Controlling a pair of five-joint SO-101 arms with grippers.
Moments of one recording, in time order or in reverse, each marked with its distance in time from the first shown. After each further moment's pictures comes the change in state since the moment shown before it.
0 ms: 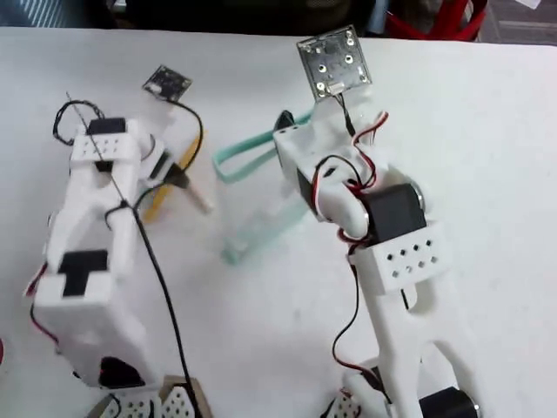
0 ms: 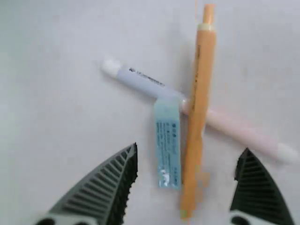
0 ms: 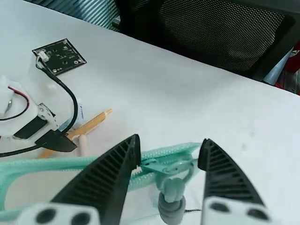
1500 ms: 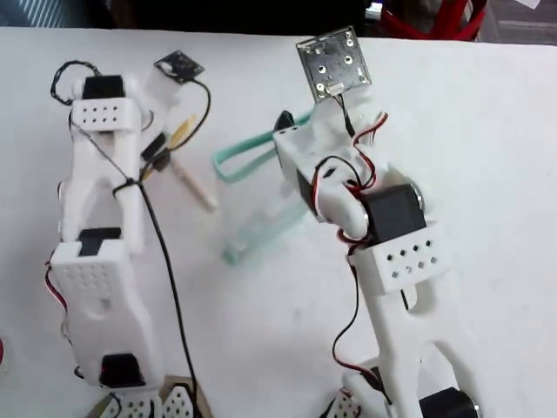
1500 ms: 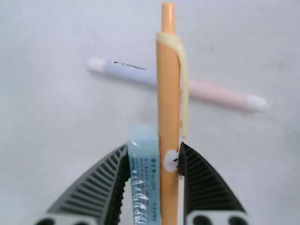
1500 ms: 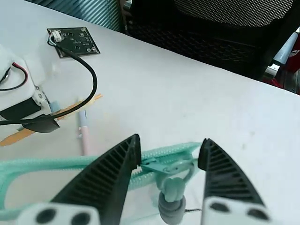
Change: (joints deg) left arm 1.3 10.4 -34.5 33.1 -9.8; right arm 0.0 0.0 0.4 0.0 0.0
